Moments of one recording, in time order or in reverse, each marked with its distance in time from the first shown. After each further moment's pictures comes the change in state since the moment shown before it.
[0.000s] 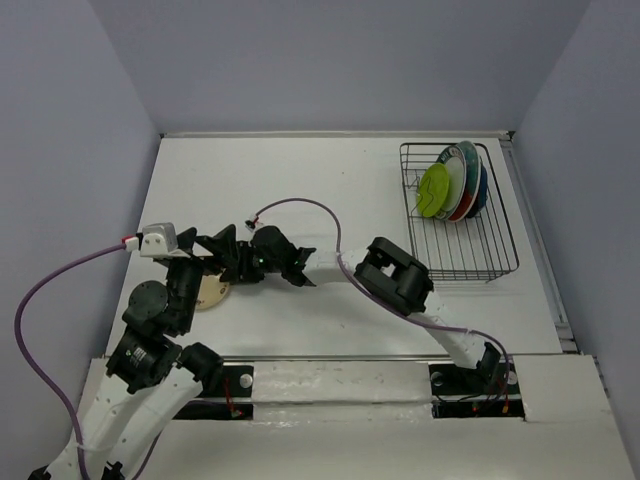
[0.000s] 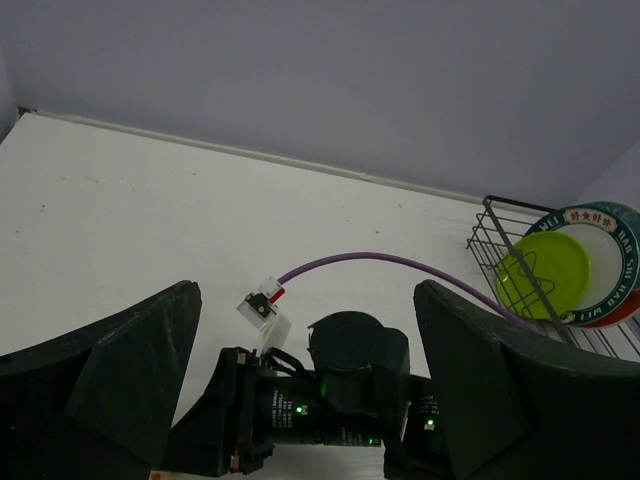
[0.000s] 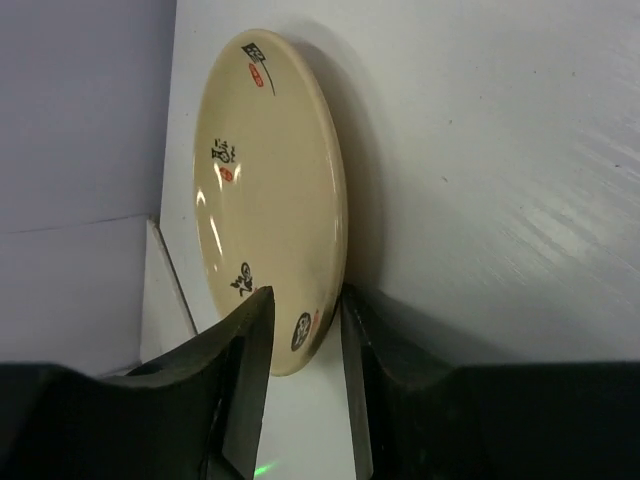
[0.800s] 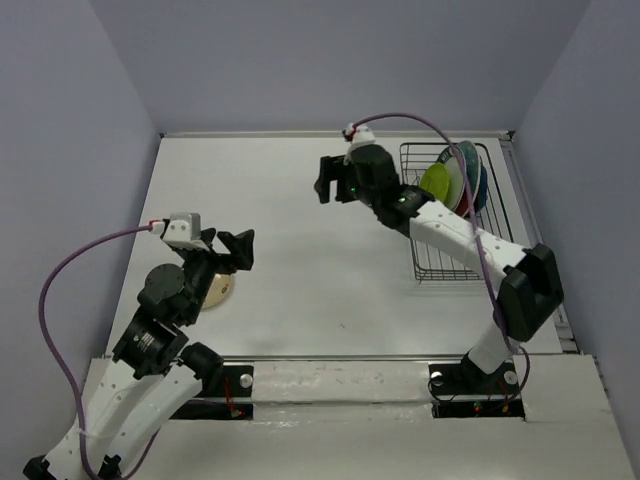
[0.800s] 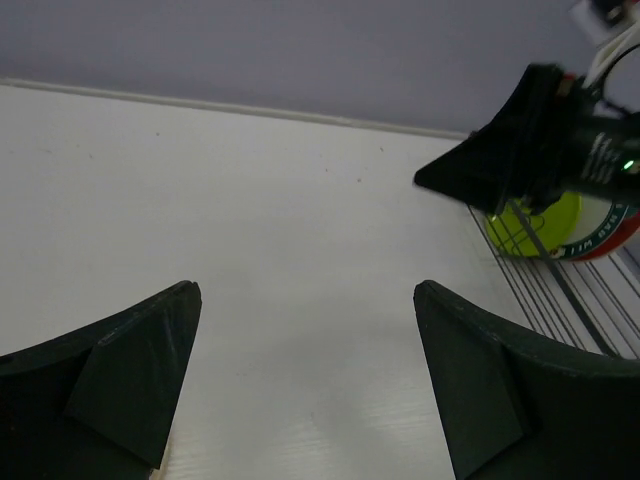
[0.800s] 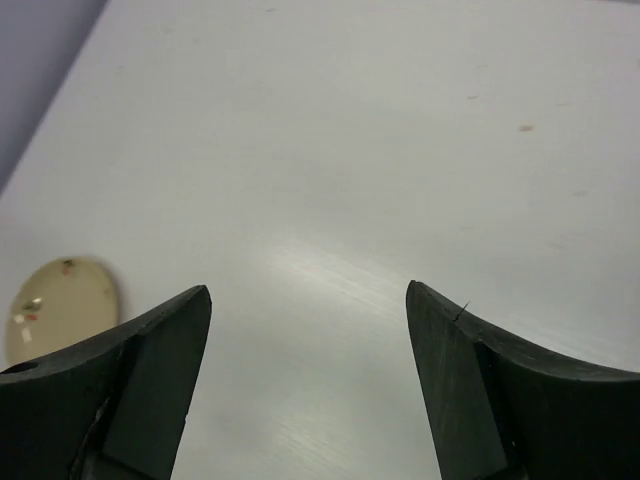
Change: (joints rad) left arm -0.002 0.118 0.030 -0.067 0.143 -0.004; right arm -0.371 -0.821 -0.272 -0.504 0.468 -0.676
